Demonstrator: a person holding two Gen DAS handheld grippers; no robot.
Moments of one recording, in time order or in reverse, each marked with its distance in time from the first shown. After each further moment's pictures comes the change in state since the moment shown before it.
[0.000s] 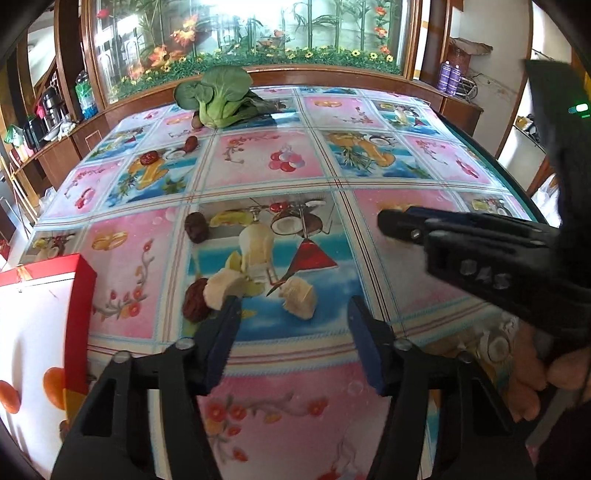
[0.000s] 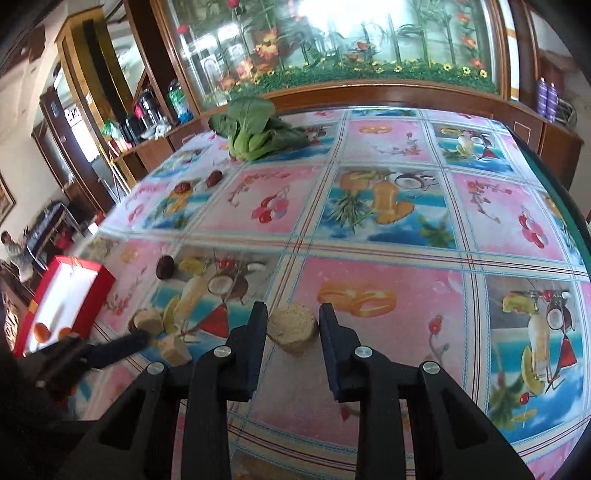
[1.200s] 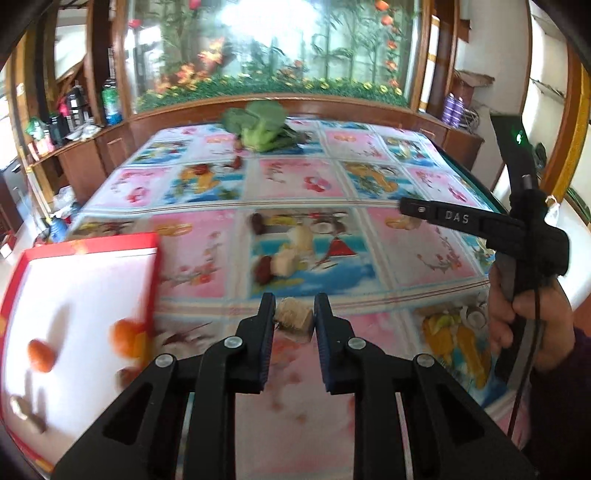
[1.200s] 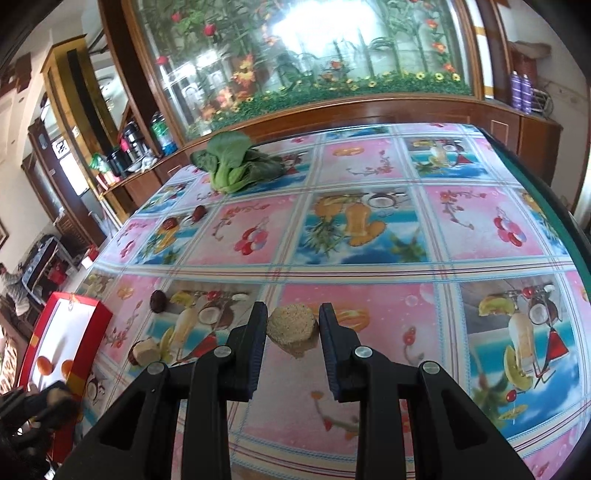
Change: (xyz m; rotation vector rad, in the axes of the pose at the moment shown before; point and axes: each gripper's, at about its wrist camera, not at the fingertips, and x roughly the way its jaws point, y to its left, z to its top) left arm -0.086 0.042 -0.041 -0.061 -0.130 0.025; right arm -0.011 -0.012 0.003 0.092 -0.098 -0.044
